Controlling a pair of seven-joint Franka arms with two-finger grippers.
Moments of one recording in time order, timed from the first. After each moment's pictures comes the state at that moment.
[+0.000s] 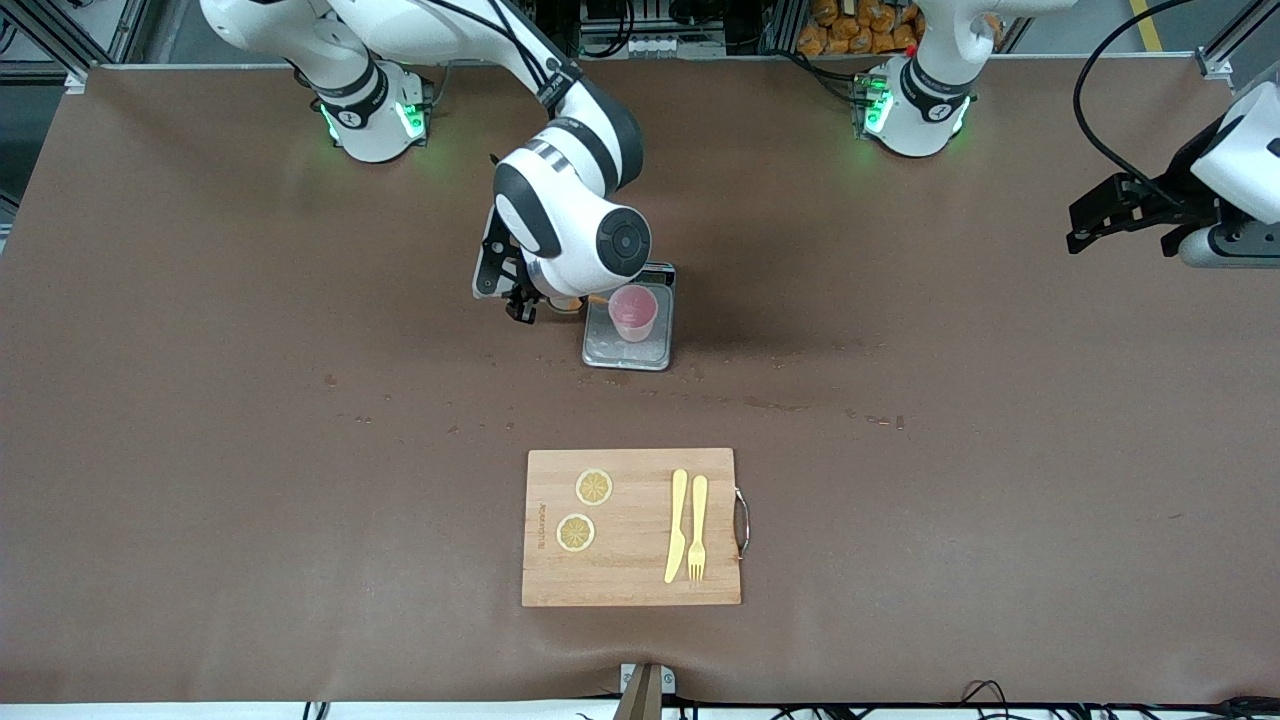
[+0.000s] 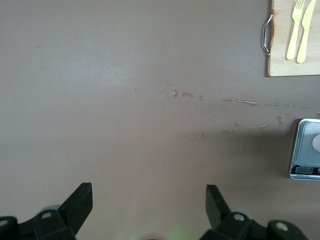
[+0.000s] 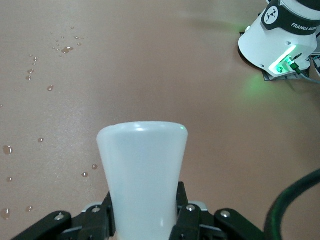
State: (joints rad) left arm -0.11 0.00 0.00 -1.51 -0.01 1.49 -0.06; right arm 0.78 0.57 -0.03 -1.46 -0.16 1.44 2.50
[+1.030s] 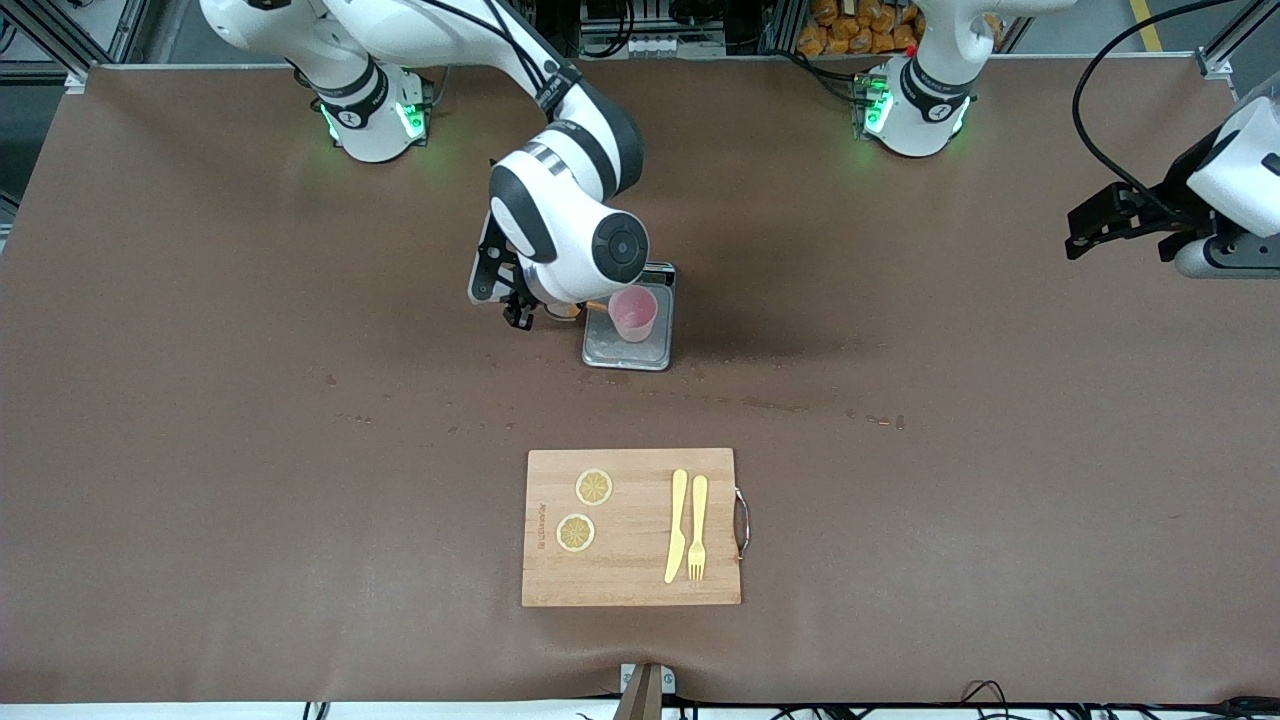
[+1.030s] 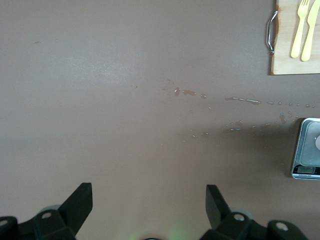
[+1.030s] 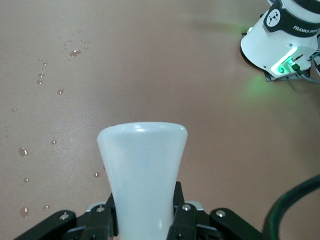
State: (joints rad) left arm -0.11 0.01 0.00 -1.52 -0.01 1.49 -0.06; right arm 0.76 0.58 -0.05 -1.40 -0.15 1.40 2.46
